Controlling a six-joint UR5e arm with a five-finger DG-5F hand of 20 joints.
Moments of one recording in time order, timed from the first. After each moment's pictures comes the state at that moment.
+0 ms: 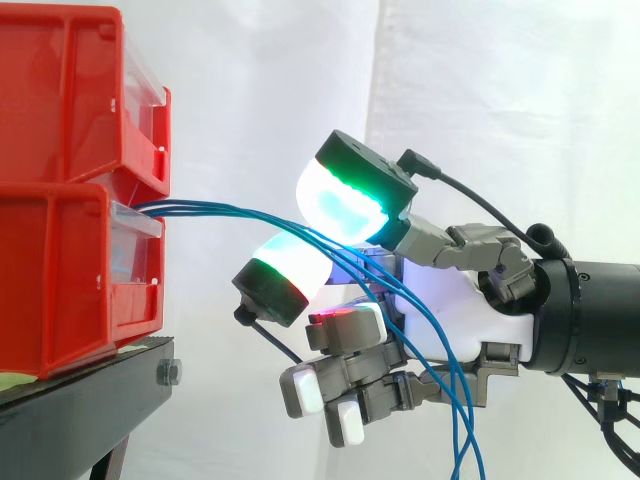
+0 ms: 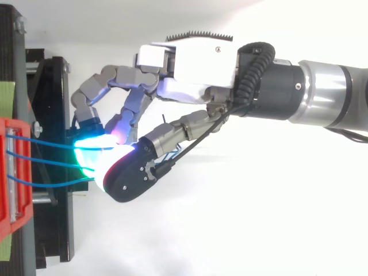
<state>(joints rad) 0.08 -2.37 -1.17 -2.65 -1.44 -0.05</state>
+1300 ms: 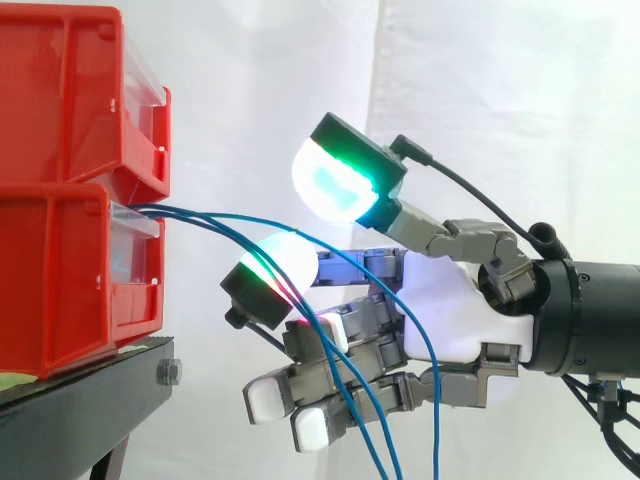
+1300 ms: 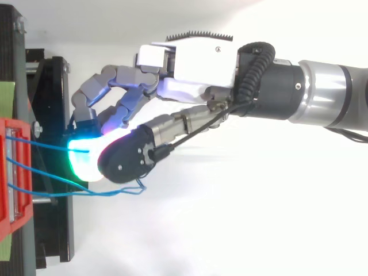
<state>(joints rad) 0.08 -2.37 -1.17 -2.65 -1.44 -0.05</state>
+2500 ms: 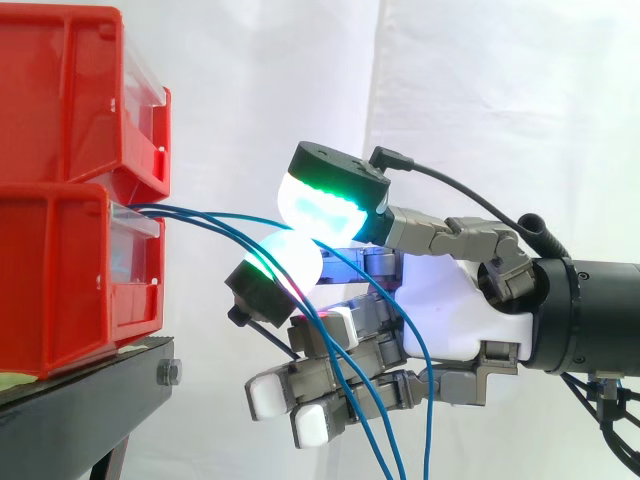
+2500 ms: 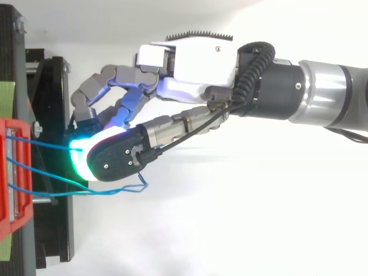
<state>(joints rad) 0.08 -2.37 -1.17 -2.65 -1.44 -0.05</state>
